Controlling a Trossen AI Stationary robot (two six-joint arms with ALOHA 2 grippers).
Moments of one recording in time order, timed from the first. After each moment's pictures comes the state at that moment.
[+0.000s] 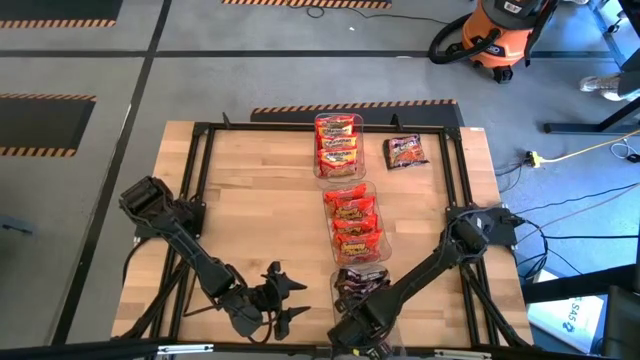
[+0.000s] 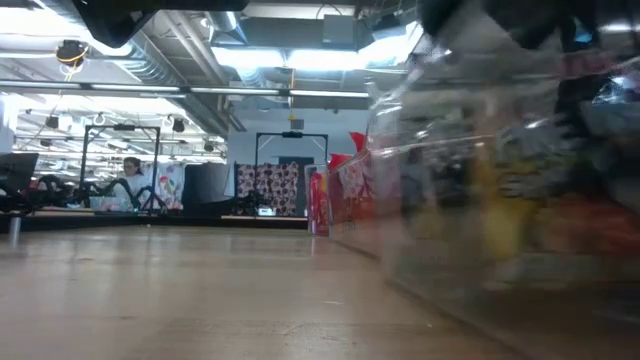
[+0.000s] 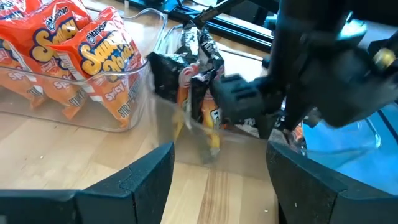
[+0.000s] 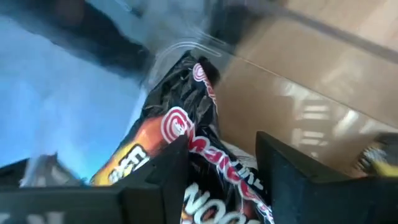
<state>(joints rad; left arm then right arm) -0.78 1.76 1.06 0.15 -0.80 -0.75 0.67 2.24 1.84 -0.88 -0.24 0.10</state>
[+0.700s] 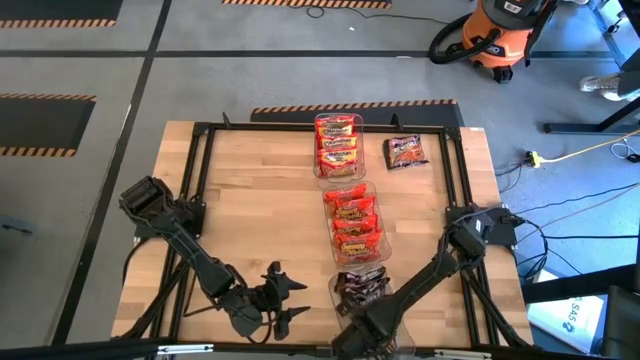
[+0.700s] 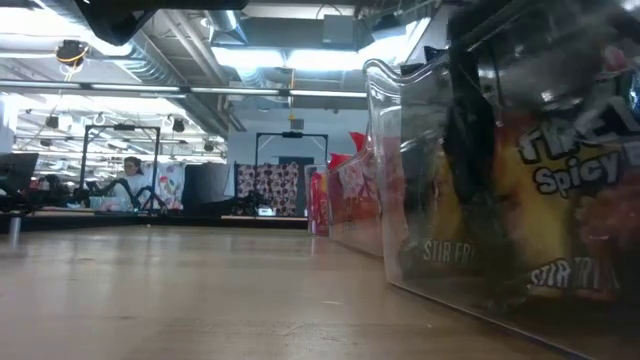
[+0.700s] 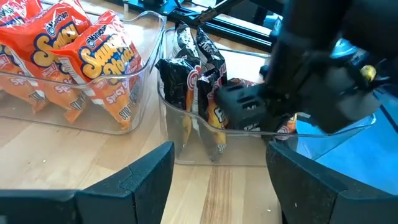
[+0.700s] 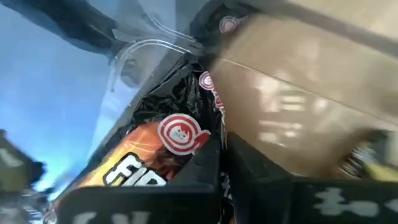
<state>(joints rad) -0.78 1.76 1.06 0.15 -0.80 -0.72 0.70 2.29 1.86 -0.94 -0.17 0.02</state>
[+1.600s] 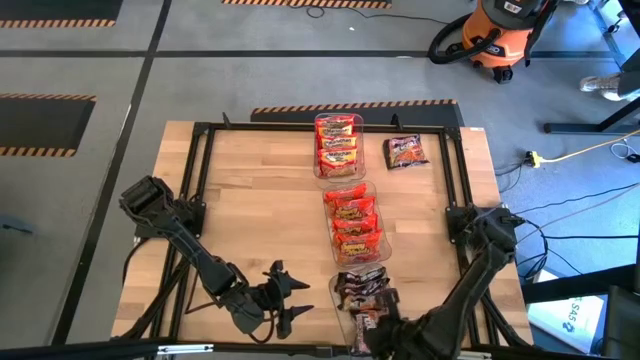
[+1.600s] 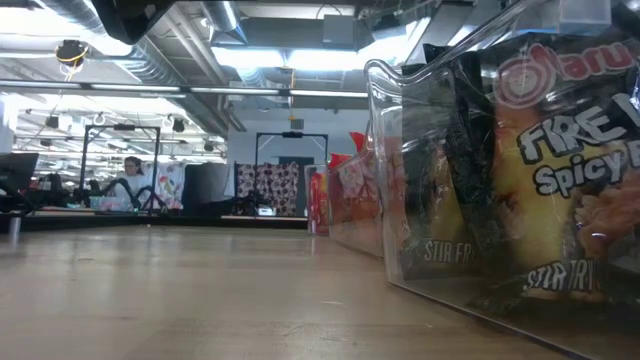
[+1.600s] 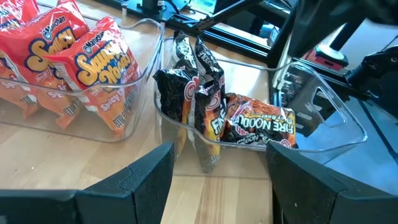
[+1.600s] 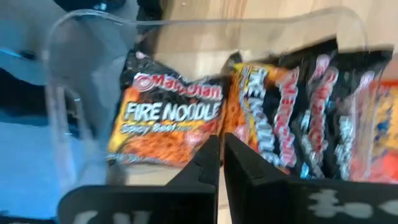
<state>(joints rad) -0.77 1.76 1.06 0.20 -0.79 -0.73 0.87 2.13 2.08 -1.35 0.30 0.57</state>
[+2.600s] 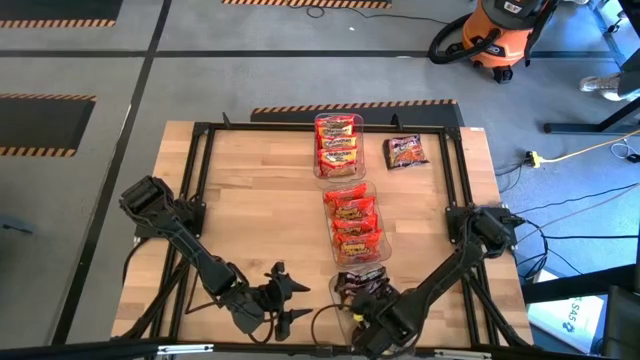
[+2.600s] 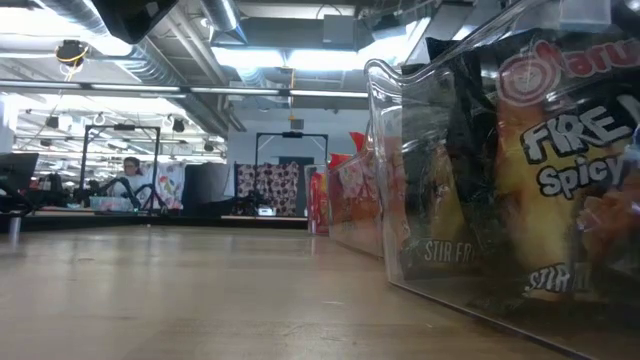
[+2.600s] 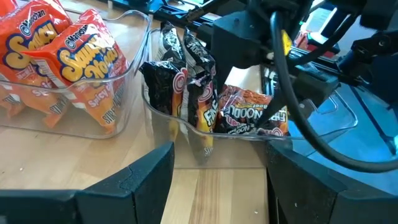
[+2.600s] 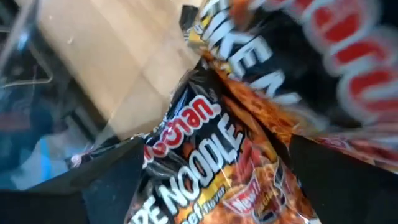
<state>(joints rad) -0.76 1.76 1.06 0.20 -0.74 -0.70 0.75 2.10 1.62 -0.87 0.12 1.39</state>
